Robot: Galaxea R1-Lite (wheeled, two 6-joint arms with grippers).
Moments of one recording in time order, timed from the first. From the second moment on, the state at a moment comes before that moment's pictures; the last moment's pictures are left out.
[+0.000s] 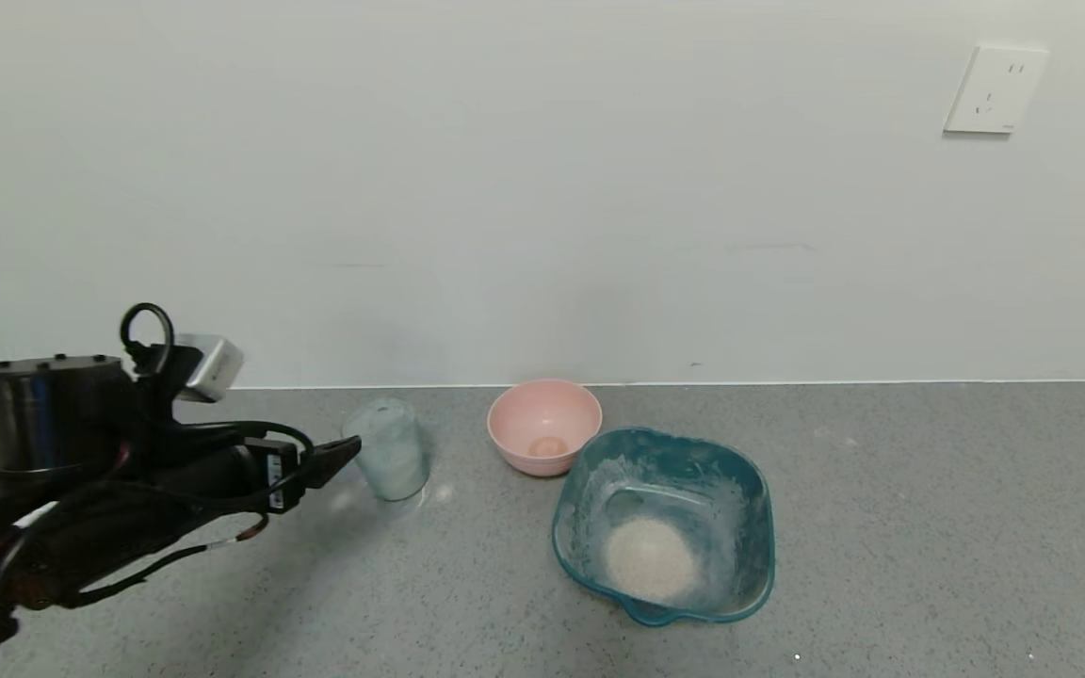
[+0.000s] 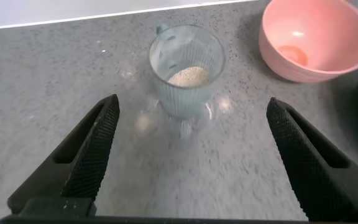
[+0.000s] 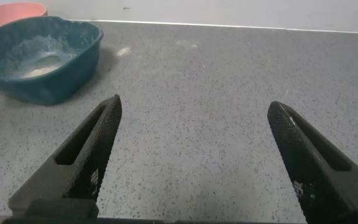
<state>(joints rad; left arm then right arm) -0.10 1.55 -0.55 -0.62 -0.07 0.02 0.00 0.00 0.00 0.00 0.00 0.00</state>
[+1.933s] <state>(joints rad) 0.01 0.12 -0.47 0.26 0.06 0.01 0.00 0.00 0.00 0.00 0.00 0.00</state>
